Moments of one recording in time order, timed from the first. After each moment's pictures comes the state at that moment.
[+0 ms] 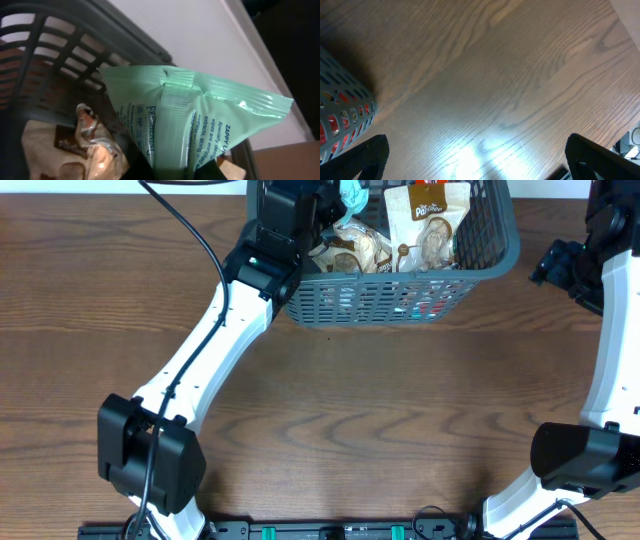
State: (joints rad) left arm -0.47 1.85 1.67 -0.13 -0.10 -0.94; right arm -0.19 1.85 2.14 -1.59 0.31 0.47
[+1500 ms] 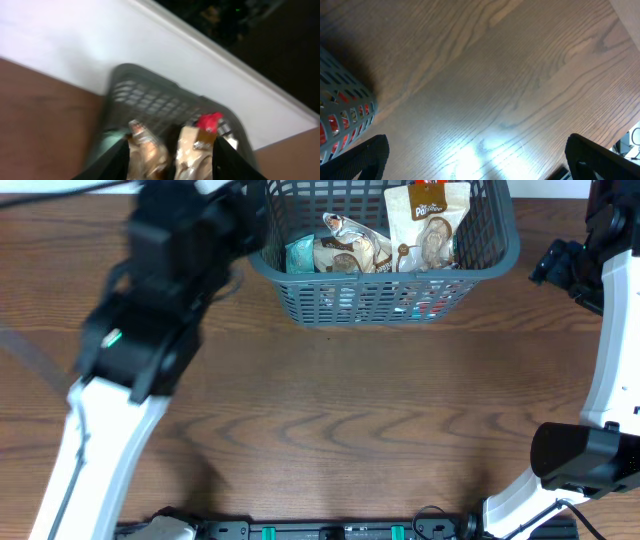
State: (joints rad) left arm -0.35 1.33 1.68 -0.68 -0.12 -0.66; right arm -0.19 1.85 2.14 -1.58 0.31 0.47
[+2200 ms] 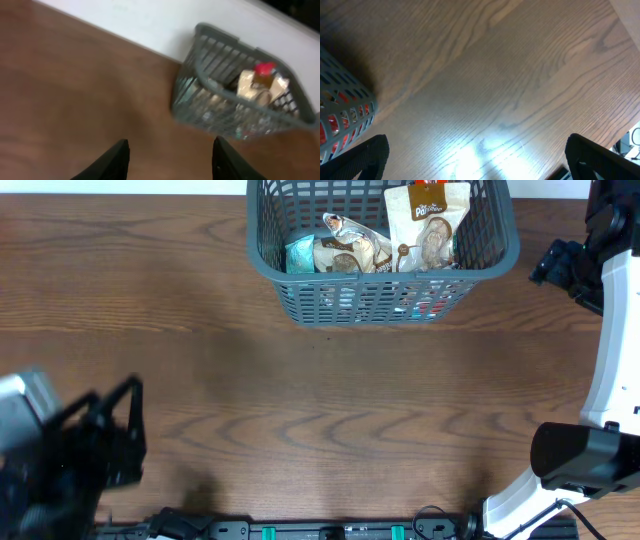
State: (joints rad) left arm -0.30 0.75 1.68 -1.40 -0.21 -0.54; right arm -0.19 1.85 2.14 -1.58 0.31 0.47
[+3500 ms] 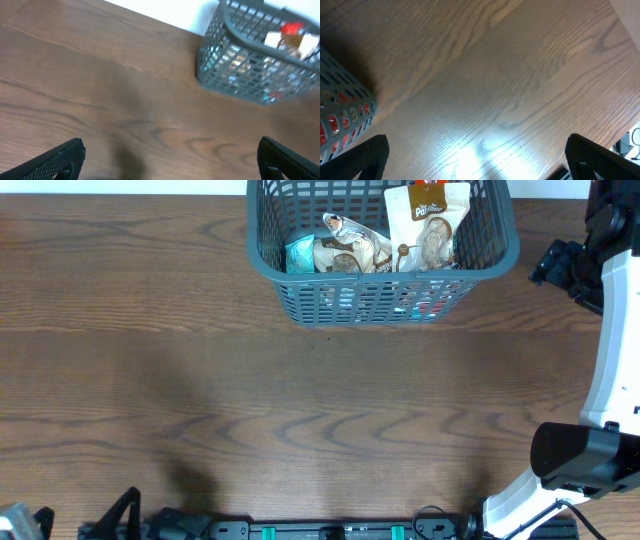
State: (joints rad) left arm -0.30 0.51 1.66 -1.69 -0.22 -0.45; right arm -0.19 1.85 2.14 -1.59 0.31 0.47
